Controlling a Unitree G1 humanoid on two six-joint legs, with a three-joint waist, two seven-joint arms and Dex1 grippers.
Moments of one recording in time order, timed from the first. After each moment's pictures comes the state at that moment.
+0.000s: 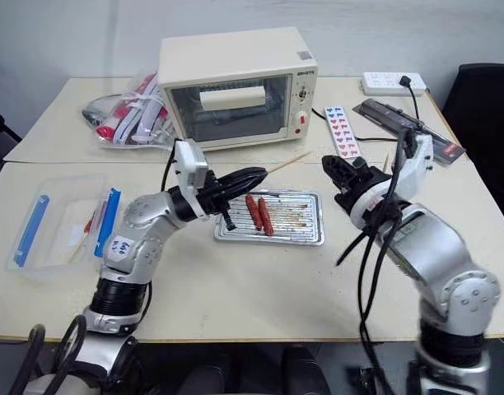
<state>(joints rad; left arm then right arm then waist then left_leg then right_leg) -0.59 0.32 -0.04 -0.08 -0.43 0.33 -0.77 -0.43 -0.63 -0.22 -0.55 1.94 0.65 -0.84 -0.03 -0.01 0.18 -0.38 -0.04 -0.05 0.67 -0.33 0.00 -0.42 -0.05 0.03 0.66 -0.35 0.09</state>
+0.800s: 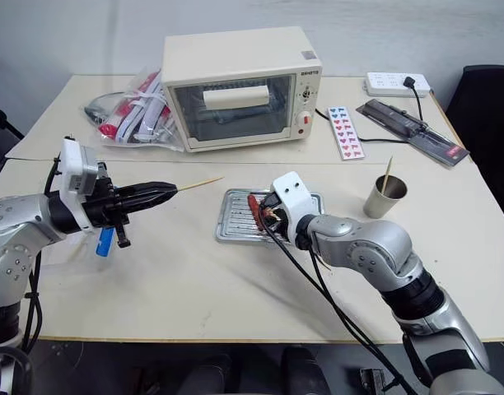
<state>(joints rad) -0.38 0.80 0.27 -0.33 -0.65 0.62 -0.89 -0.68 -0.59 0.35 -0.32 0.93 1.05 -0.13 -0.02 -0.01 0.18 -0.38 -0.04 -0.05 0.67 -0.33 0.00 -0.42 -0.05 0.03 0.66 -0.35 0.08</state>
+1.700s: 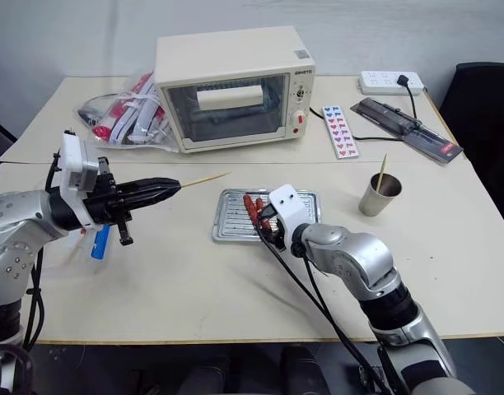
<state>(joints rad) -0.42 0.80 0.25 -0.34 -0.66 0.62 -0.88 -0.61 -0.41 0.30 -0.29 0.58 1.13 0.05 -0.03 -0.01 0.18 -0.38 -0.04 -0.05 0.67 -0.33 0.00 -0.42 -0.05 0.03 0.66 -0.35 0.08</state>
